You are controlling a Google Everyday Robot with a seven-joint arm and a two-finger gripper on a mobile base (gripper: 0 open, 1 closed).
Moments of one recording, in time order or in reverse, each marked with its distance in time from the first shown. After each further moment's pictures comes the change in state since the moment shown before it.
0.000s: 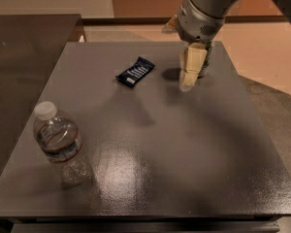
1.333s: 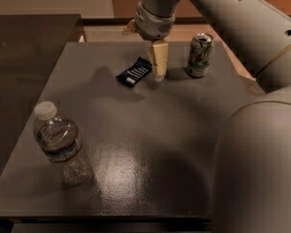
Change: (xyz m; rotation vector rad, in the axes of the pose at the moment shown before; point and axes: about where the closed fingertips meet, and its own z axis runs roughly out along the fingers) arm -0.047 -0.074 0.076 -0.068 0.039 -0.354
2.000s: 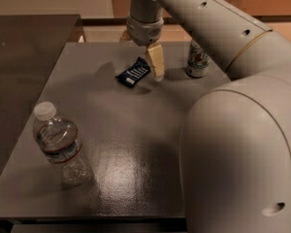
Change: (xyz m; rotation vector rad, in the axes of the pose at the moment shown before) arm 0.013 -0.016 0.035 -0.098 0.130 -0.084
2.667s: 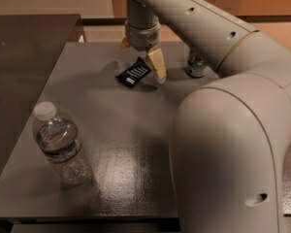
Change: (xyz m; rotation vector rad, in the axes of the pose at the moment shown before) arm 0.007 0.002 0.021 -0.067 0.053 -0.074
